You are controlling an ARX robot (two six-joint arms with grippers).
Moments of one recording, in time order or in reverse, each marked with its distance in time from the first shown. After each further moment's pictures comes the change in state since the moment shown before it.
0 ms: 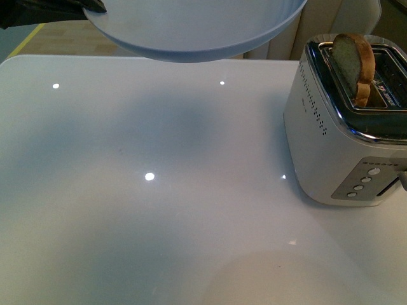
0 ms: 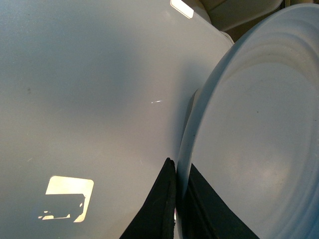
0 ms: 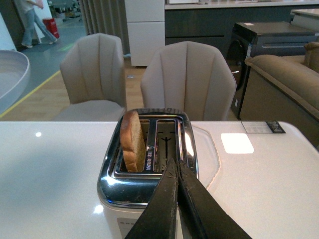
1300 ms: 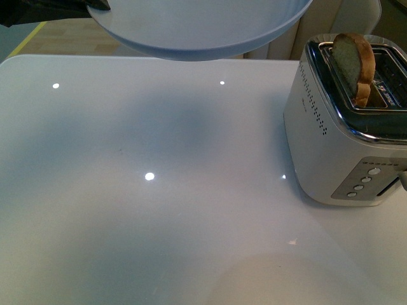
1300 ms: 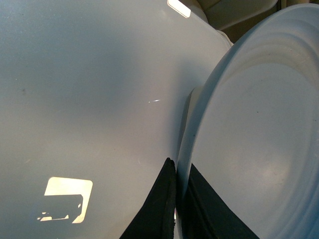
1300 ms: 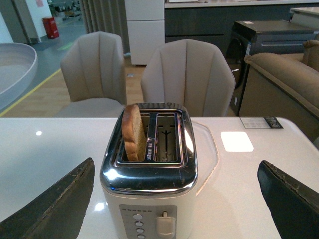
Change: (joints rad) left arm -0.007 -0.002 0.000 0.007 0.004 0.000; right arm -0.001 -0.234 0.000 -0.240 0.000 -0.001
